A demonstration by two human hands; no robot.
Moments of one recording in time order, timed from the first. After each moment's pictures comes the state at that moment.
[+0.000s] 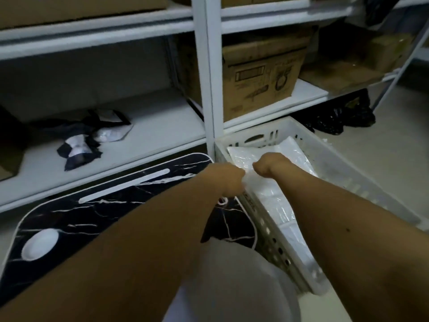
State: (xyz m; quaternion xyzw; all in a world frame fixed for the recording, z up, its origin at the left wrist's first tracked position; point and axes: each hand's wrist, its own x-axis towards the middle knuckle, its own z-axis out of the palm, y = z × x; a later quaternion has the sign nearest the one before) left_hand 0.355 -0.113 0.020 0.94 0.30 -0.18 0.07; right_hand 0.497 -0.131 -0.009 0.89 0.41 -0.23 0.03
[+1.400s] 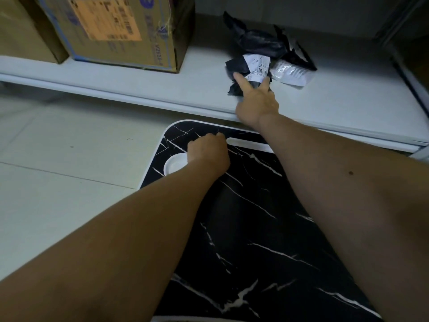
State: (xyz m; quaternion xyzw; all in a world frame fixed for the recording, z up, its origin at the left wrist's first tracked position) left_hand -0.040 0.045 -0.120 0.68 0.73 0.02 0.08; right_hand 0.056 0.140 -0.074 0.67 0.73 -0.13 -0.08
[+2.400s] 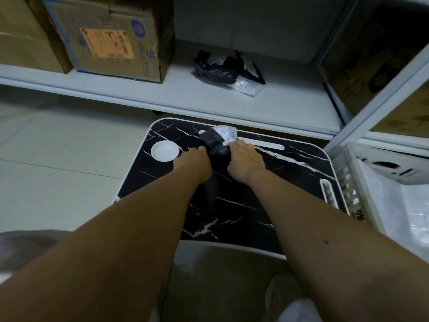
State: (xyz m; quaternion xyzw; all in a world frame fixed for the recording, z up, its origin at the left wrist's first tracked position) left_hand -0.005 -0.060 -0.071 0.65 0.73 0.00 0.21; right_hand 0.127 -0.038 -0.067 0.62 0.77 -0.12 0.00
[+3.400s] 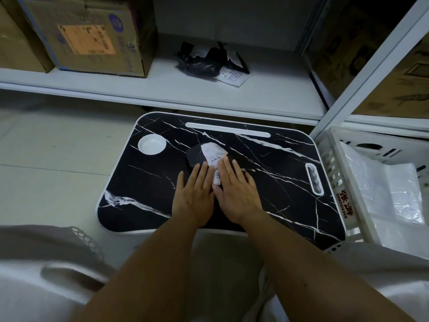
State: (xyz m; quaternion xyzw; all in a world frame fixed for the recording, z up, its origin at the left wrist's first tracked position) left_hand 0.043 -0.154 -0.136 0.76 0.65 -0.04 0.06; right_hand 0.178 -0.140 -0.124 0.59 0.80 -0.08 0.00
